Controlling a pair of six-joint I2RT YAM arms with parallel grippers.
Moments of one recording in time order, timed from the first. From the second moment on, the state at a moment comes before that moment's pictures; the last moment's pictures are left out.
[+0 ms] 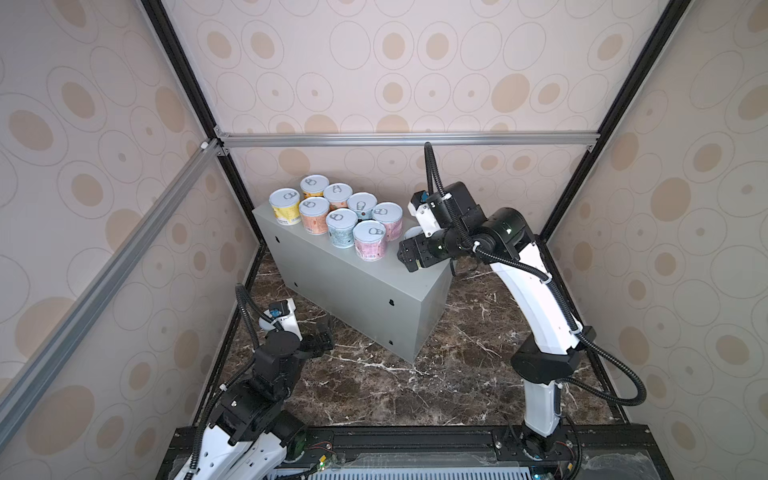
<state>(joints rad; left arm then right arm) -0.54 0.45 0.66 -0.62 -0.44 -0.49 0.77 1.97 2.67 -1.47 0.08 0.21</state>
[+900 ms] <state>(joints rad) -0.54 0.45 0.66 -0.62 -0.46 -0.49 0.79 1.47 2.02 -1.19 0.13 0.23</state>
